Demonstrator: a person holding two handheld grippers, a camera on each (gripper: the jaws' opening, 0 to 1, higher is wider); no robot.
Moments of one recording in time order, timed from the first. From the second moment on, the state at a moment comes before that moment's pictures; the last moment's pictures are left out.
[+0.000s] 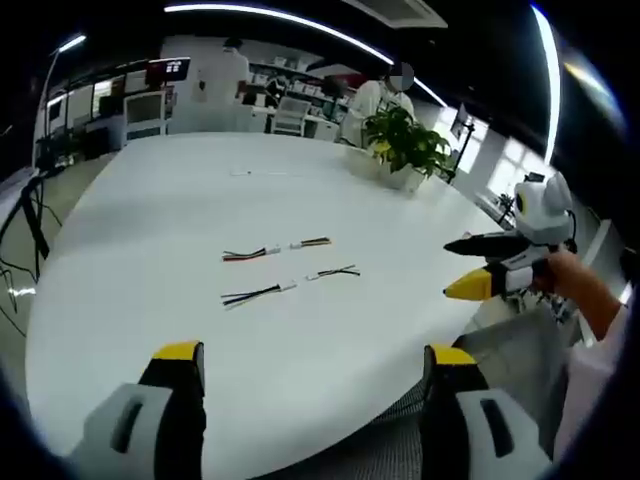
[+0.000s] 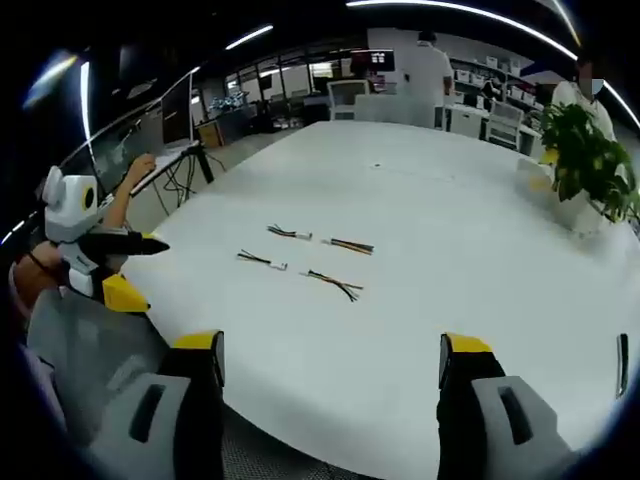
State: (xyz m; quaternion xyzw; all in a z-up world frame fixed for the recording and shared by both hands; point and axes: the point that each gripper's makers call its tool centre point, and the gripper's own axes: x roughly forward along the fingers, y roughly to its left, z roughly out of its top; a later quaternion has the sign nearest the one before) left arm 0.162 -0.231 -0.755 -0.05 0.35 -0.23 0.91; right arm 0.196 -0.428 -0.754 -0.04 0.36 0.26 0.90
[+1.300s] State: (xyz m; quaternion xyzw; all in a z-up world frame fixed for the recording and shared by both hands) left arm 0.157 -0.233 -0.757 -0.04 0.35 -0.23 0.91; right arm 0.188 -0.430 -0.754 -0.05 0.35 0.26 0.90
